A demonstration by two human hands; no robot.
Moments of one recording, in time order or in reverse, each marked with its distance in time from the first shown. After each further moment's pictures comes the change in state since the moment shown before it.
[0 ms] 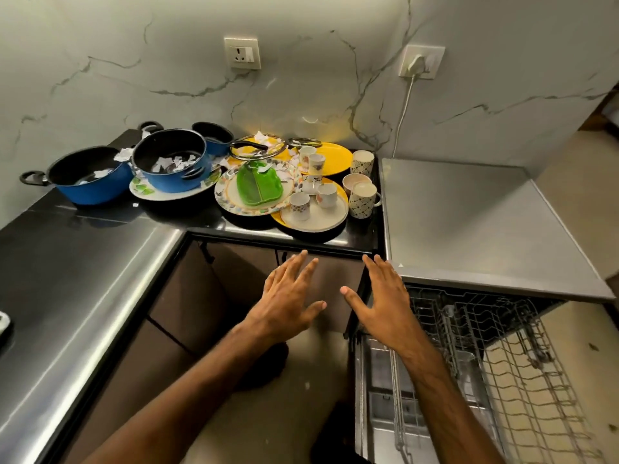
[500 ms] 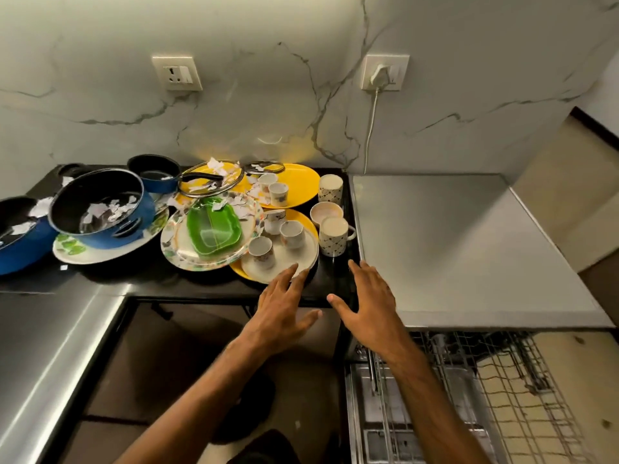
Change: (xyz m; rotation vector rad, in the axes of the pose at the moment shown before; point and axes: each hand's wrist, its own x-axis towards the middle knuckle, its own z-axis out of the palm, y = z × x) left_hand 0.174 -0.003 -0.003 -0.102 -0.037 0.017; right_hand 0.146 0.033 -0.034 0.006 0.015 0.100
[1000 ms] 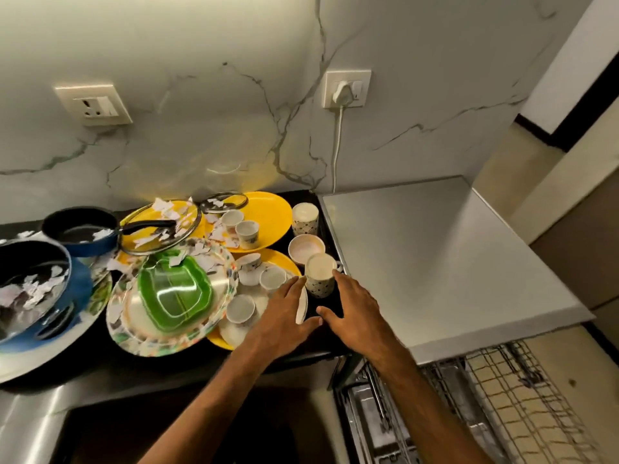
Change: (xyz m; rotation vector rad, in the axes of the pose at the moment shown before) left_hand 0.140 -0.042 -0.017 -0.166 -0.111 0.126; right_hand 0.110 -0.023 0.011 -0.019 0.030 0.147
